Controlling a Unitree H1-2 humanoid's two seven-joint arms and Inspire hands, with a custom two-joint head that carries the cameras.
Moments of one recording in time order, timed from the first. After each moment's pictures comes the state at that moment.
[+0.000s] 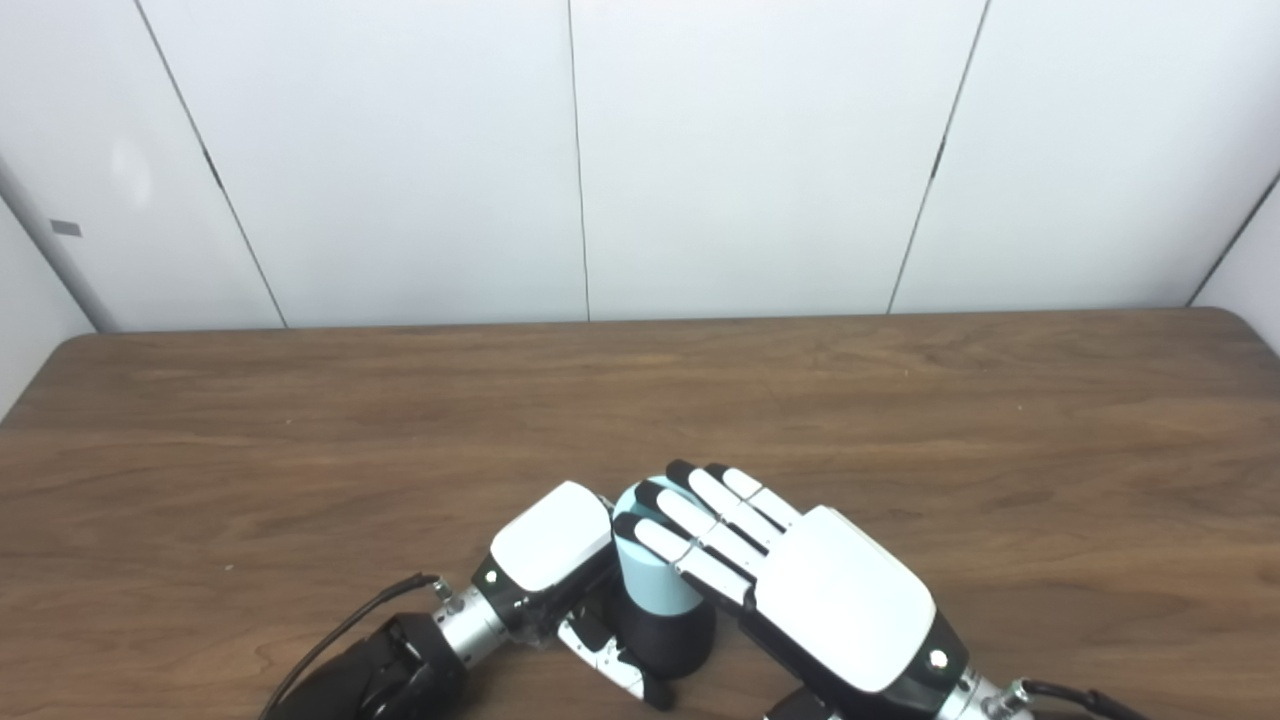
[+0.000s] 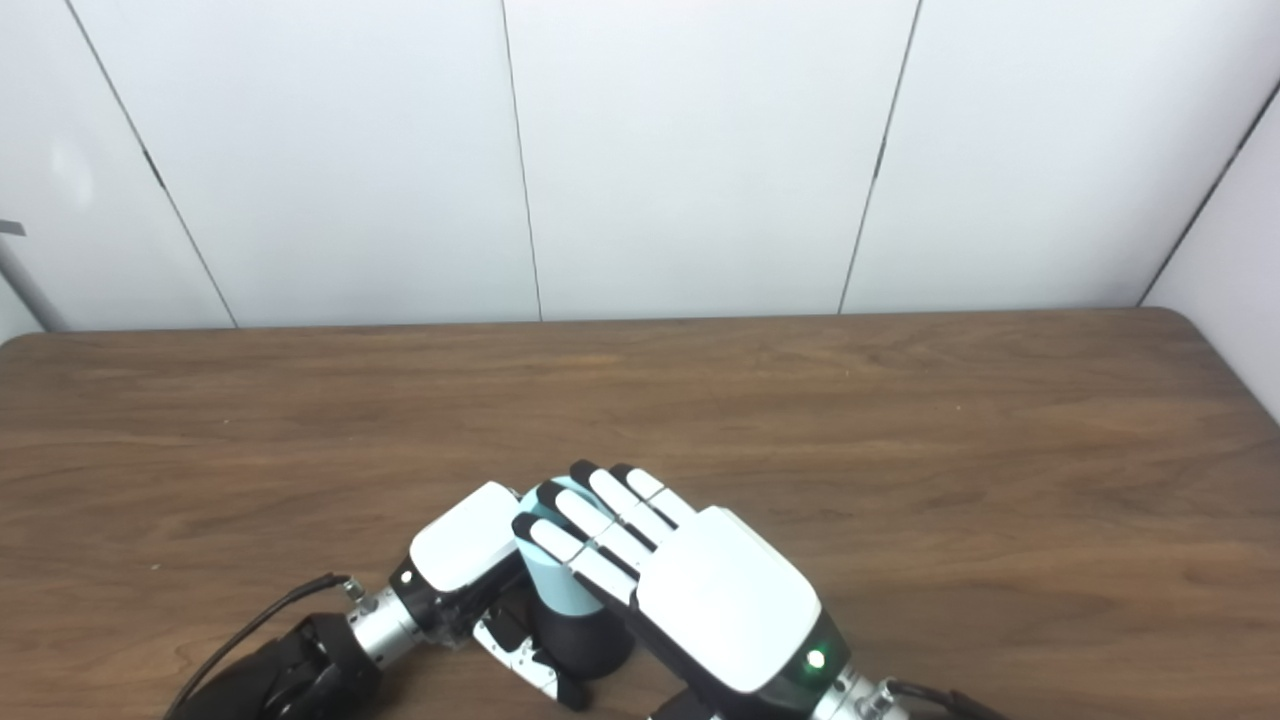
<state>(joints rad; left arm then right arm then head) -0.36 0.38 -0.68 0.27 0.77 -0.47 0.19 0.05 -0.30 0.36 -0.72 -1.09 -0.20 0.38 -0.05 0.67</state>
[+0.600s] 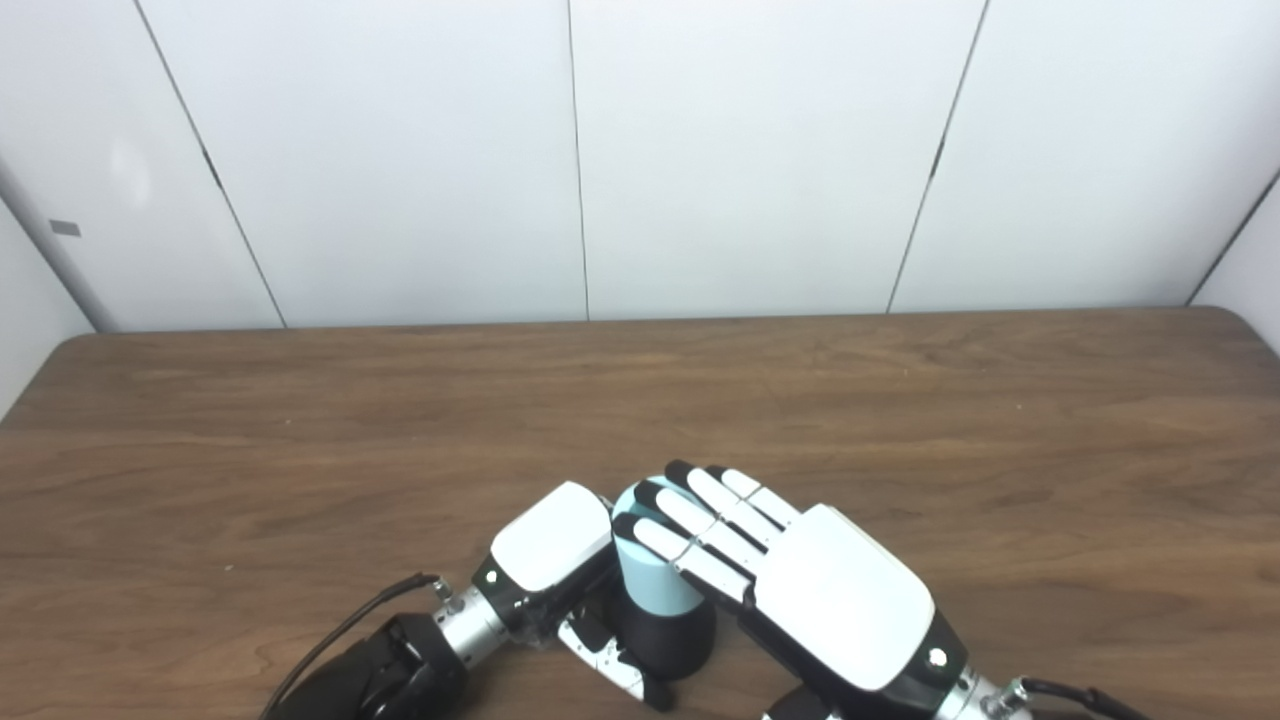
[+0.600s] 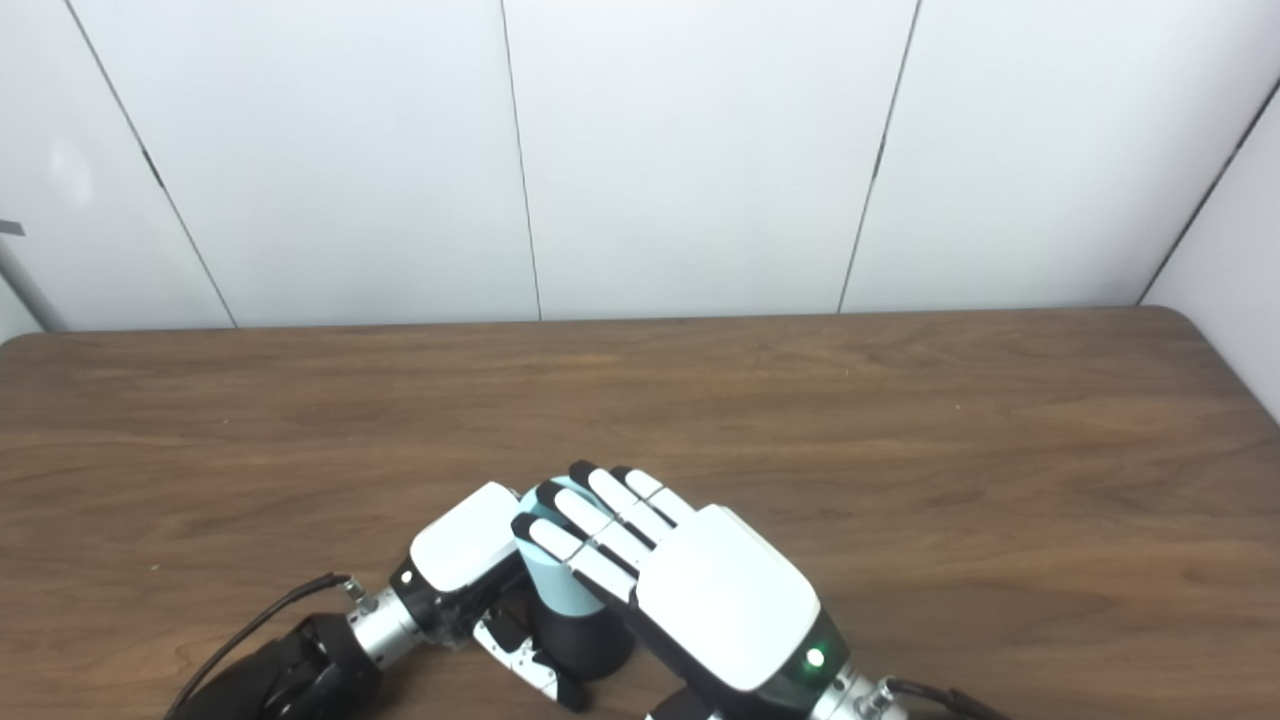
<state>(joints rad) -0.36 0.38 -0.68 0.27 0.76 -0.47 0.18 0.05 -0.30 0.36 -0.72 -1.09 -0.19 0.38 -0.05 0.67</state>
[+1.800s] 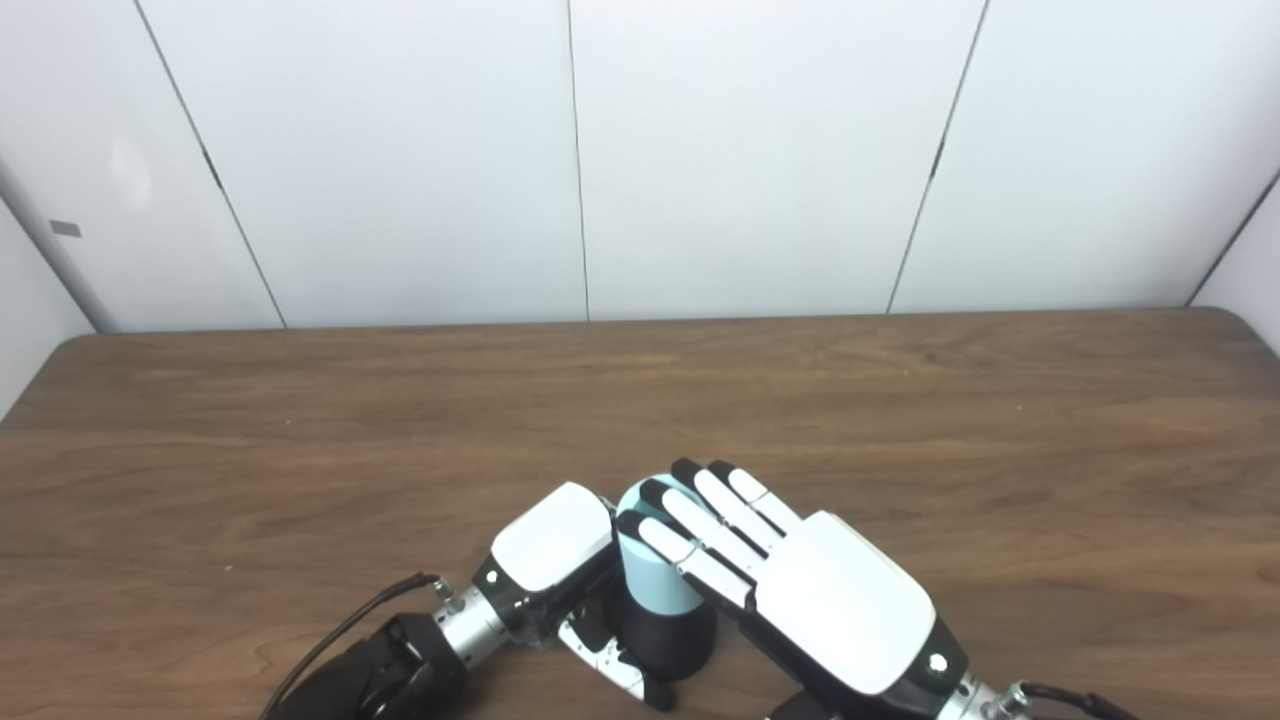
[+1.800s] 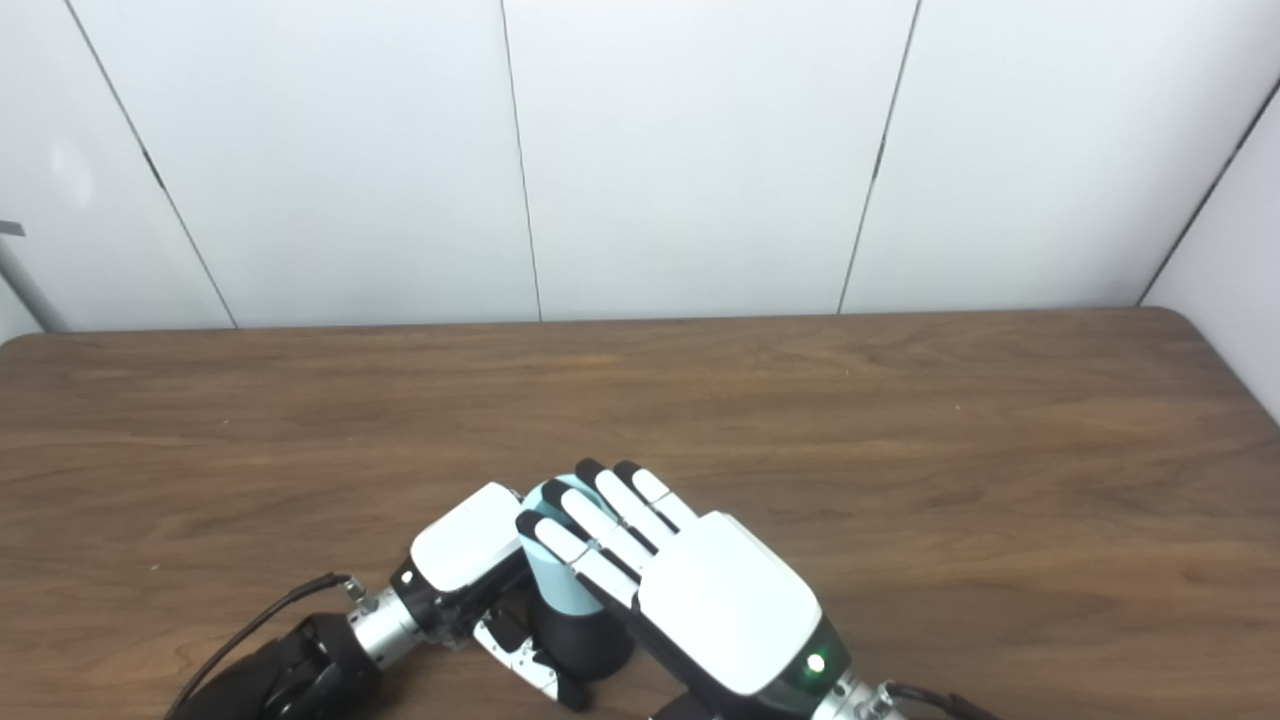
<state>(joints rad) -0.36 0.38 -0.67 0.26 0.76 -0.47 0.18 0.08 -0.31 0.38 -0.73 -1.11 -0.15 0.43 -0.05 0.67</state>
